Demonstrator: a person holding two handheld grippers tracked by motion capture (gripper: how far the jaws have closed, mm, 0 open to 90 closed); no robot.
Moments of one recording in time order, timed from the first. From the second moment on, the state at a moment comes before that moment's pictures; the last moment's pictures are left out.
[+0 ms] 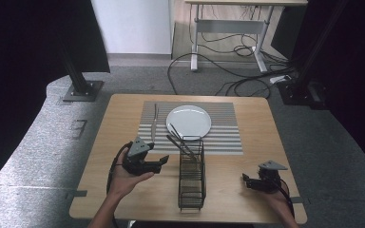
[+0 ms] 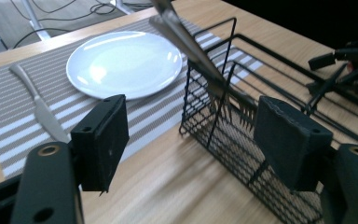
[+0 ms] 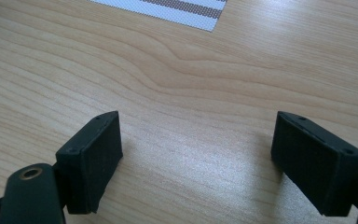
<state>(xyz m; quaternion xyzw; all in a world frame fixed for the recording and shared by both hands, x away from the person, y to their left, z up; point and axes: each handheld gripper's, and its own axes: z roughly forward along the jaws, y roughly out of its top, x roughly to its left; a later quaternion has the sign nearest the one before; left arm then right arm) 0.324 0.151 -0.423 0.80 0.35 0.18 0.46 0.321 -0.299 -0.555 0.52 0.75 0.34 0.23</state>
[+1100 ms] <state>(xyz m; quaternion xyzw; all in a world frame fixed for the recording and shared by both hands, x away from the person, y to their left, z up) 0.363 0.115 -0.420 0.80 0.36 0.18 0.45 0.317 -0.300 -0.555 0.52 0.75 0.34 0.23</state>
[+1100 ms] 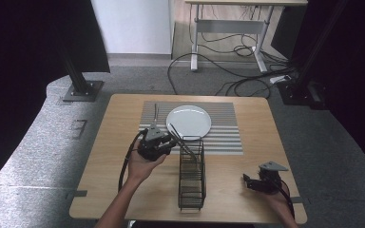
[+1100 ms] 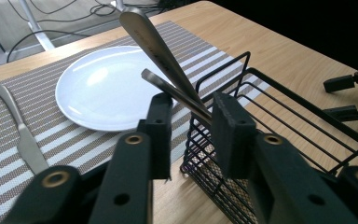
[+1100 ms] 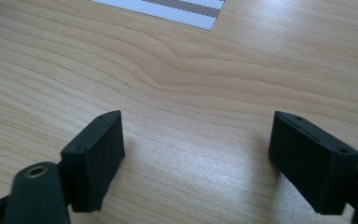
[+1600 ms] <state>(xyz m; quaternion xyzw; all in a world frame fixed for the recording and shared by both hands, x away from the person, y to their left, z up) 0.378 0.116 -0.418 0.78 0.38 0.14 0.48 0.315 -0.293 -0.554 0.51 0.76 0.34 0.24</state>
